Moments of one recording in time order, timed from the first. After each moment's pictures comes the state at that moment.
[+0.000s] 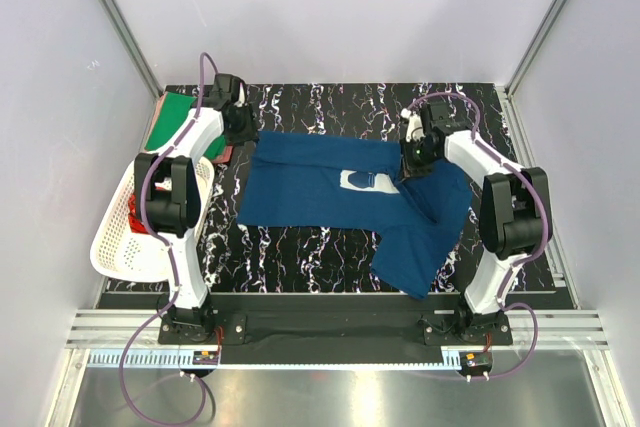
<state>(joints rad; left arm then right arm) -0.13 2.02 1.69 -0.65 0.04 -0.32 0.18 1.83 1.34 -0.63 -0.32 0.05</state>
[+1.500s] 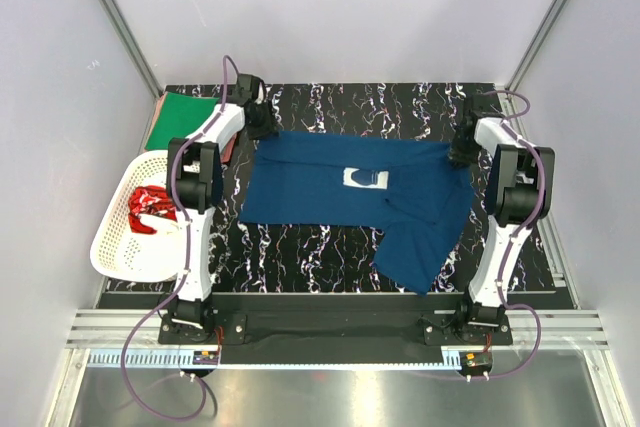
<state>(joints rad) -0.16 2.37 1.97 -0.58 0.13 -0.38 -0.09 2.11 1.55 -0.61 0.09 0.25</state>
